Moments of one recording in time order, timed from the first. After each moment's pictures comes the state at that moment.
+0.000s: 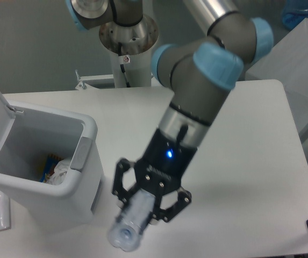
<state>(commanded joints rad) 2.45 -2.02 -1.16 -0.85 0.58 0.55</state>
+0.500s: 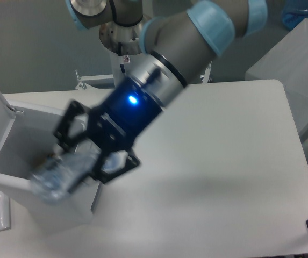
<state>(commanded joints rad) 2.38 -1.91 -1.22 -0.85 0.41 0.55</state>
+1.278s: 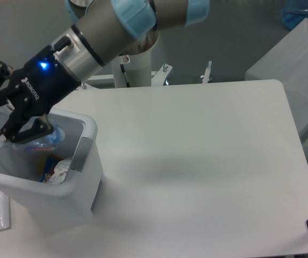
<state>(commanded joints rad) 2.25 -1.81 -1.48 -0.81 0.50 0.72</state>
